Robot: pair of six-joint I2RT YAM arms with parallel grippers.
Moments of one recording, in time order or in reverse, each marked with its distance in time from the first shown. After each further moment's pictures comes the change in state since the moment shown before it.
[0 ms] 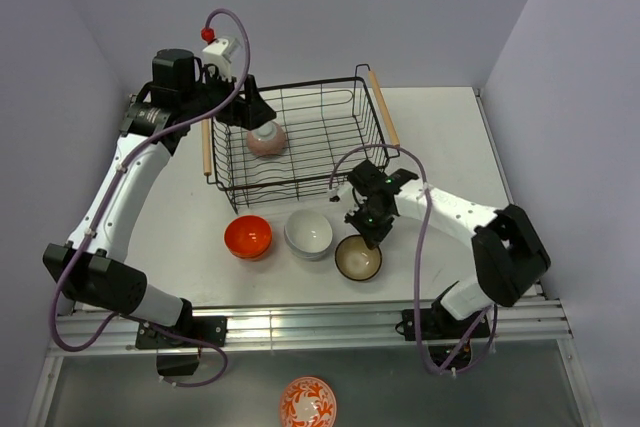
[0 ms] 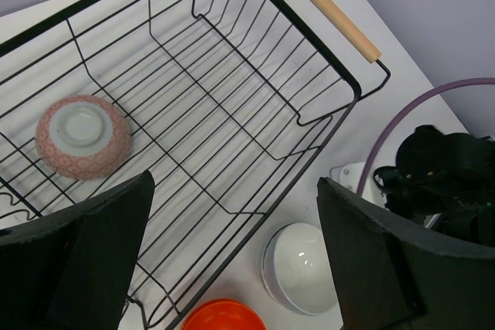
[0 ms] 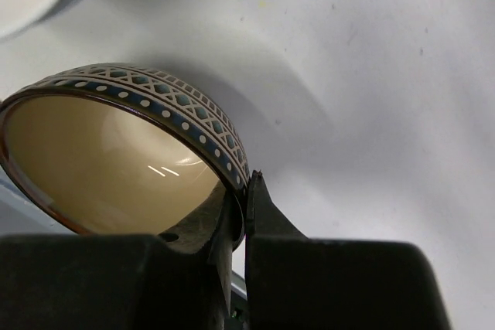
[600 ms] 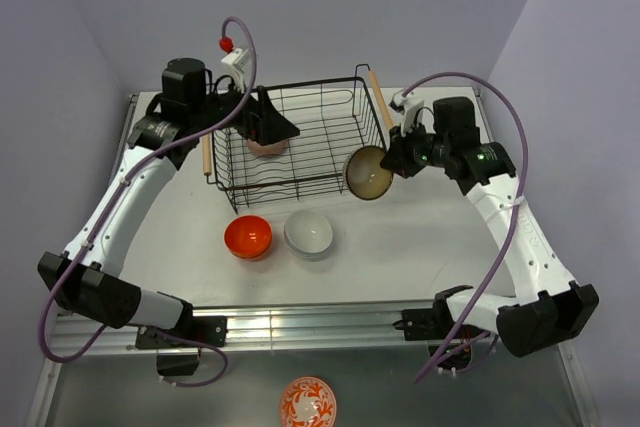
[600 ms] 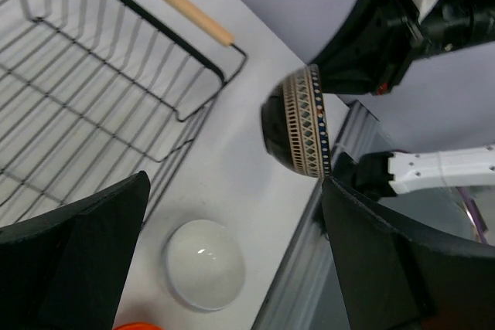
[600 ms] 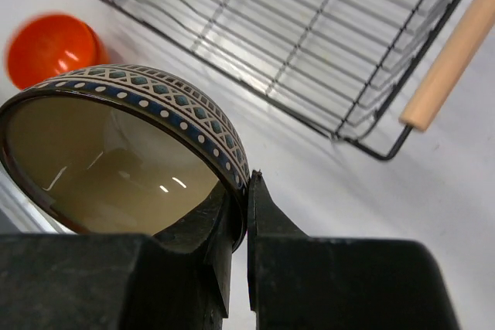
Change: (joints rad) left arm -0.067 -0.068 -0.095 0.115 0.239 -0.153; right arm -0.376 -0.332 0.306 0.046 -0.280 0.042
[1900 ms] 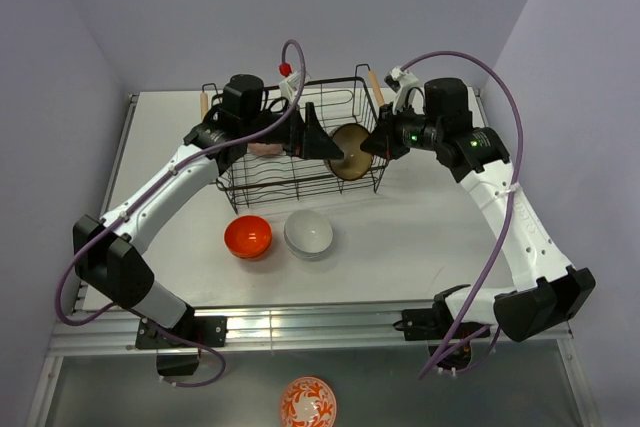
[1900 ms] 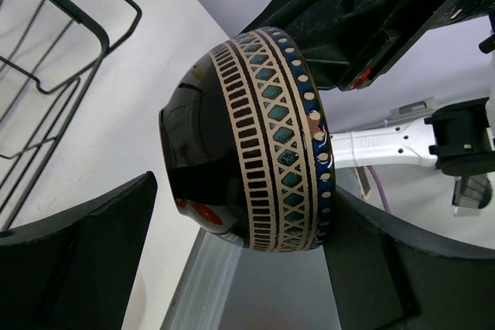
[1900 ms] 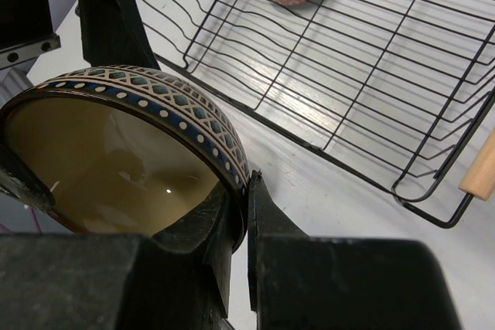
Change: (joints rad) left arm -0.230 0.138 -0.063 0.197 0.069 -0.293; right arm 0.057 0.082 0.153 0.091 -0.069 0.264
